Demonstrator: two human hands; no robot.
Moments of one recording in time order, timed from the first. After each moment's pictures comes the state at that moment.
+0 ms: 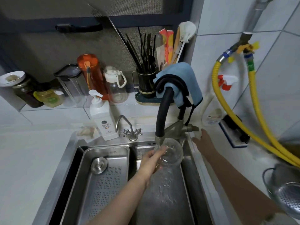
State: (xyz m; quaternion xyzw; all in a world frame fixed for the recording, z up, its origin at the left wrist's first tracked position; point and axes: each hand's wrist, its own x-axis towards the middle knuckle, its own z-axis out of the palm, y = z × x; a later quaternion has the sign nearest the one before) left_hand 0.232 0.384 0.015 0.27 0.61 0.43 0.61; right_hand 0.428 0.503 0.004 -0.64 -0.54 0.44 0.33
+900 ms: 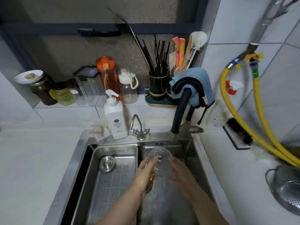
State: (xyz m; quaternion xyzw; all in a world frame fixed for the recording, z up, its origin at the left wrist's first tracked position) left_hand 0.188 0.327 0.007 0.23 0.57 0.50 0.61; right_hand 0.332 0.361 0.003 -0.51 -0.43 0.68 0.31
